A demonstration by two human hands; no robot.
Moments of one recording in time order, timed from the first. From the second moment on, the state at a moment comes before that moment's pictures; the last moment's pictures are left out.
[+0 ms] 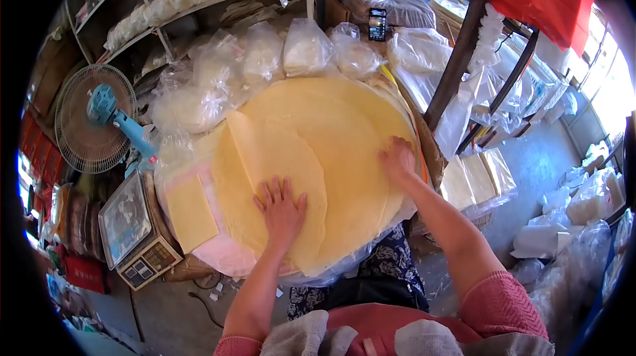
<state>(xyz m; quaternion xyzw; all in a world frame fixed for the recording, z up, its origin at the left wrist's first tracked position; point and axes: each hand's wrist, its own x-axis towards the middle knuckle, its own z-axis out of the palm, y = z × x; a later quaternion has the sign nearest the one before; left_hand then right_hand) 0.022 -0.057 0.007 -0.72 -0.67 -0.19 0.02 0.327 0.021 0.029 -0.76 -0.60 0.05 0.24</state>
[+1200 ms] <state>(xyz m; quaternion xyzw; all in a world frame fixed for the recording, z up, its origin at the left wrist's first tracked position) 0.020 -0.061 0.004 -0.78 -0.61 -0.15 -0.01 0.327 -0.080 0.018 -0.59 -0.45 0.50 0.45</state>
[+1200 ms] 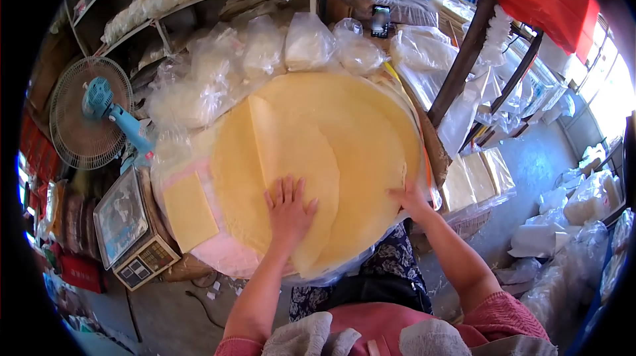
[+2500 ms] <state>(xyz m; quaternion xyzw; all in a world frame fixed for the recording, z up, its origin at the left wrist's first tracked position) 0.009 -0.064 -0.006 -0.72 -0.58 -0.39 0.02 0.243 -0.145 0.032 -0.48 -0.85 0.04 0.20</state>
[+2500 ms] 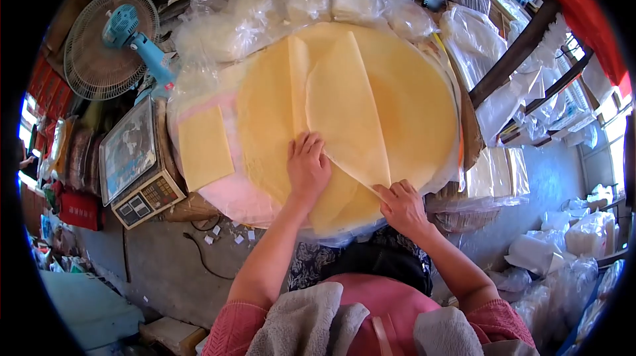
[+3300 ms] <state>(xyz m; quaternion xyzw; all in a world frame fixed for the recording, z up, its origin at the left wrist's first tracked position) 0.015 -0.063 -0.005 -0.71 -0.59 -0.37 0.07 0.254 -0.175 0.012 -0.58 -0.70 0.21 0.37</state>
